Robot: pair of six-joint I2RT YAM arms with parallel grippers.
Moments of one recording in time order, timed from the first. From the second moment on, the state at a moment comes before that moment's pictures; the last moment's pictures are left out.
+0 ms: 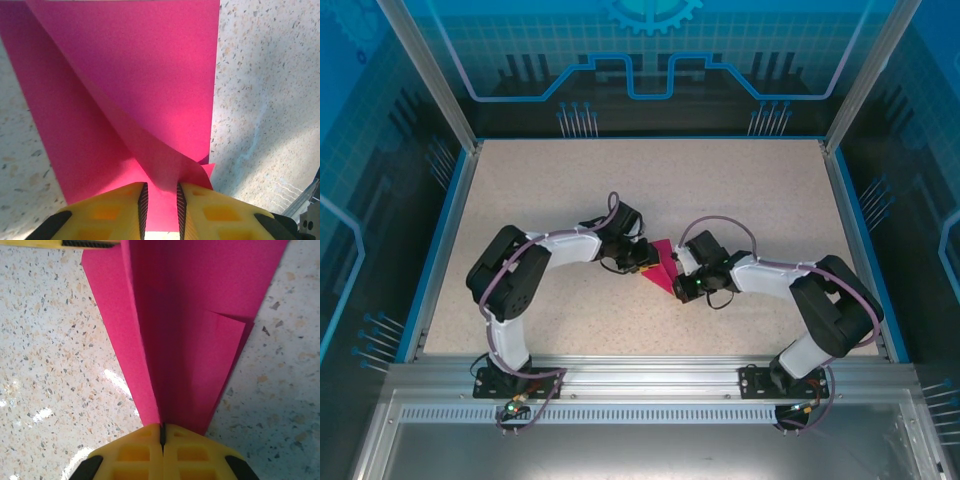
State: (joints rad) left arm -0.57 1.89 1.08 -0.24 0.45 -0.88; right arm 0.61 1.57 0.70 -0.26 -0.30 0.25
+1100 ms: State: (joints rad) left arm -0.57 1.92 1.09 -0.23 0.45 -0.88; right arm 0.50 1.65 0.83 -0.25 -0.49 0.30
